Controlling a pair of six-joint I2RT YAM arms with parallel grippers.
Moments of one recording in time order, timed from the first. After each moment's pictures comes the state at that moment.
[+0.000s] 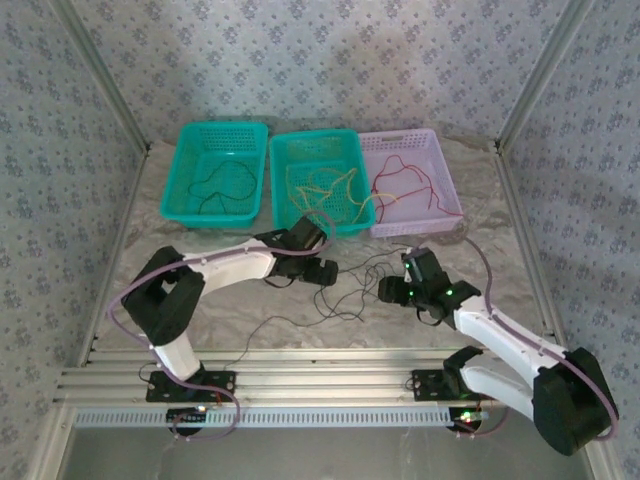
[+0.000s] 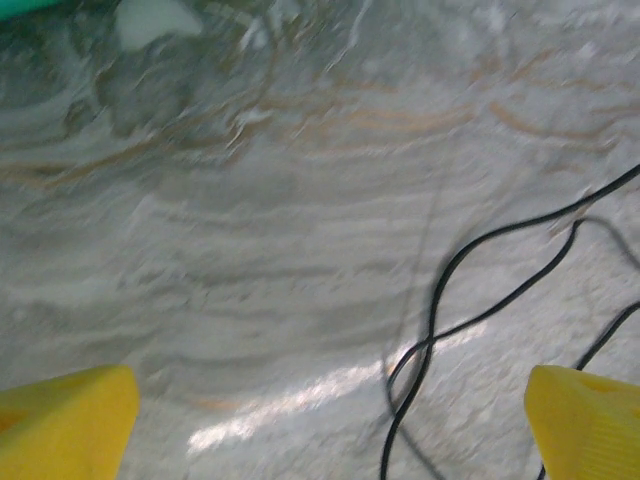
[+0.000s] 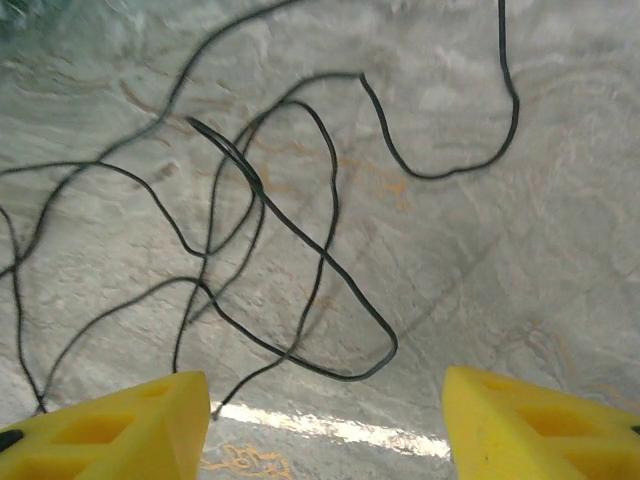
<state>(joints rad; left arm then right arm) -0.82 1.72 1.07 -0.45 0.01 -0.53 0.51 1.00 0.45 -0.41 -0.04 0.55</state>
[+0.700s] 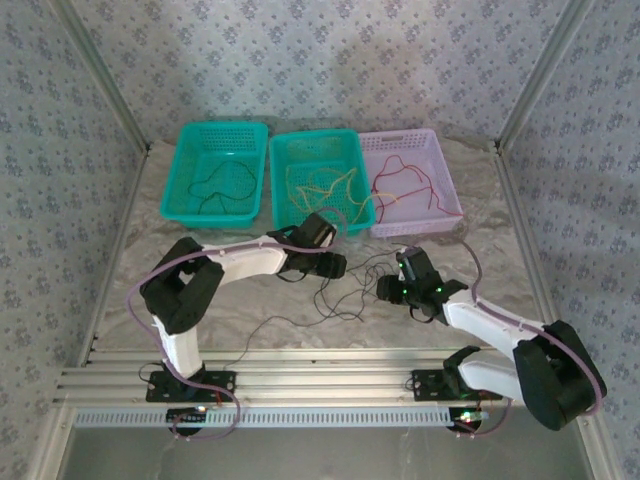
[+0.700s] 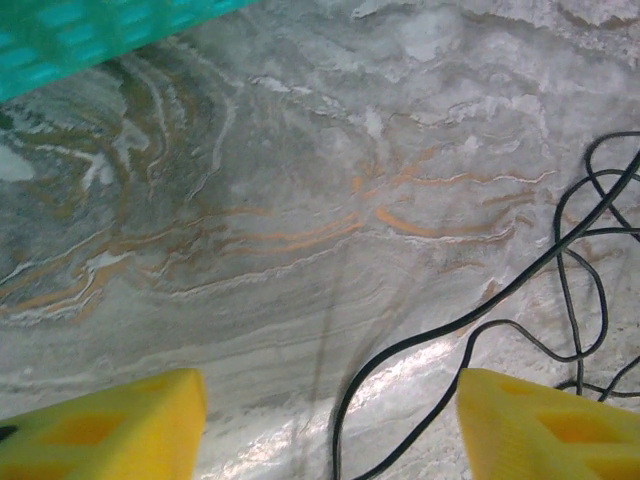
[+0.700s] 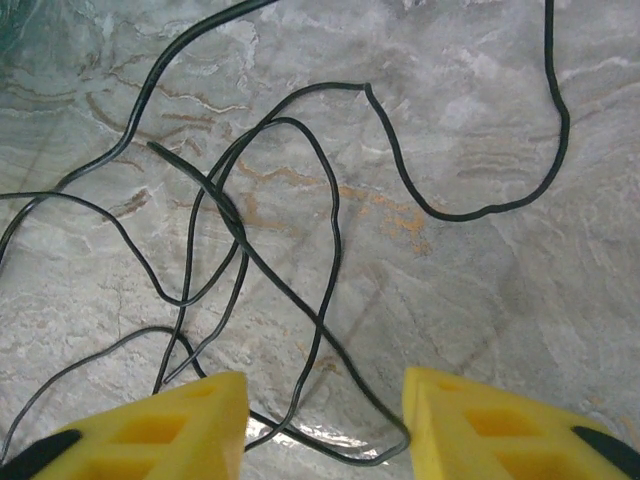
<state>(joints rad) -0.82 1.83 1.12 -0.29 0.09 -0.50 0.51 1.14 0.42 -0.23 -0.04 0.56</state>
